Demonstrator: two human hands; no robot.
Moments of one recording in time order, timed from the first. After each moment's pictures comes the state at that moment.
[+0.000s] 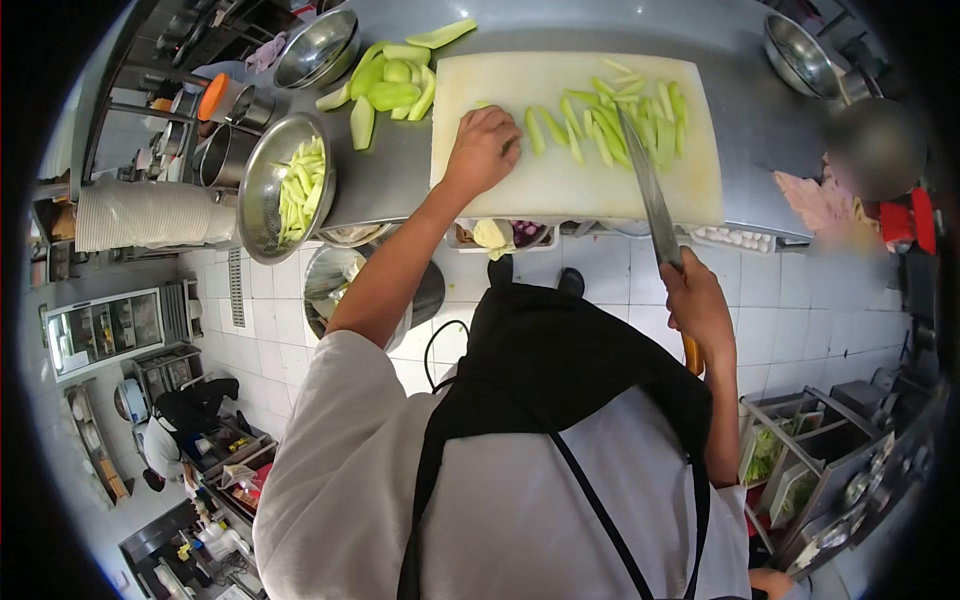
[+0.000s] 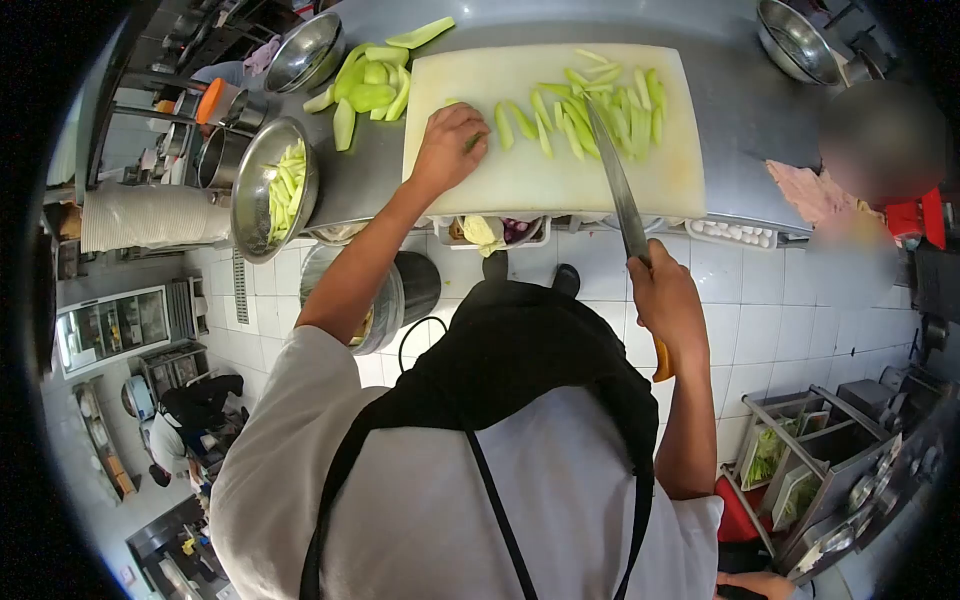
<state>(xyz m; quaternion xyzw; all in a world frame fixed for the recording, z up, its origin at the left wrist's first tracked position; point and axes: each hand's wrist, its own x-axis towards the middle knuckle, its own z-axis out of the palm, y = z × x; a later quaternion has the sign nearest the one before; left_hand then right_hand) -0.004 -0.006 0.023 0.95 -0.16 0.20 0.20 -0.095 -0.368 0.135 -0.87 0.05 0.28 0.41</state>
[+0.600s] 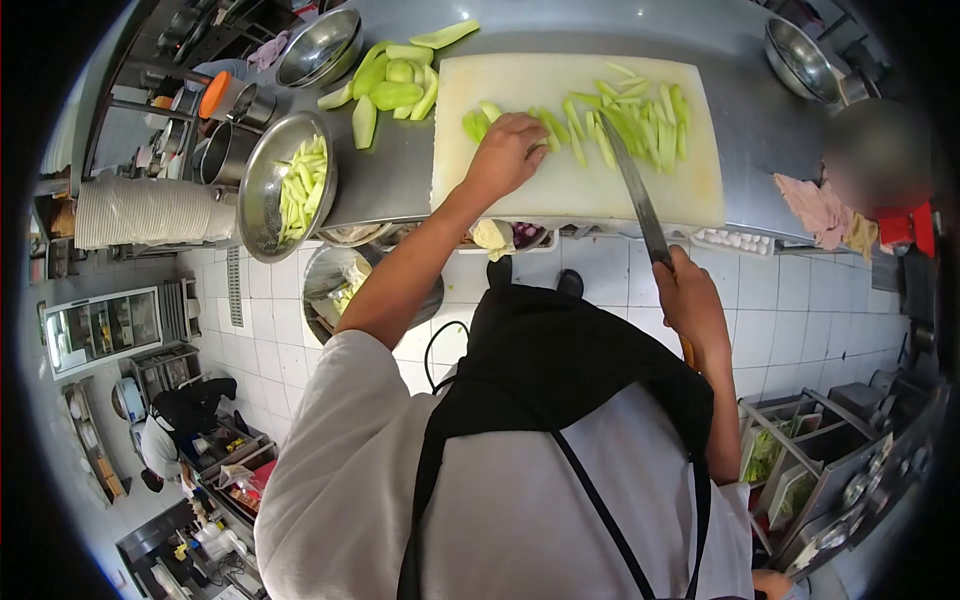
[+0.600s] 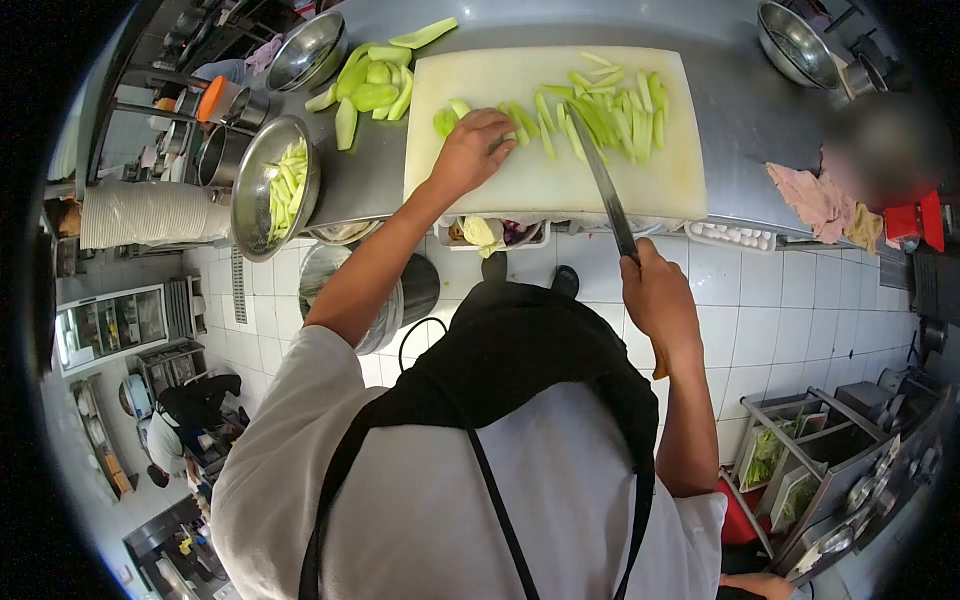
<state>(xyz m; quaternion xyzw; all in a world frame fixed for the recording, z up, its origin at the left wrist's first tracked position) 0.000 -0.038 0.025 0.92 -0.17 0.20 0.27 -0.097 -0.361 0.123 -0.92 -0.02 0.25 0.31</state>
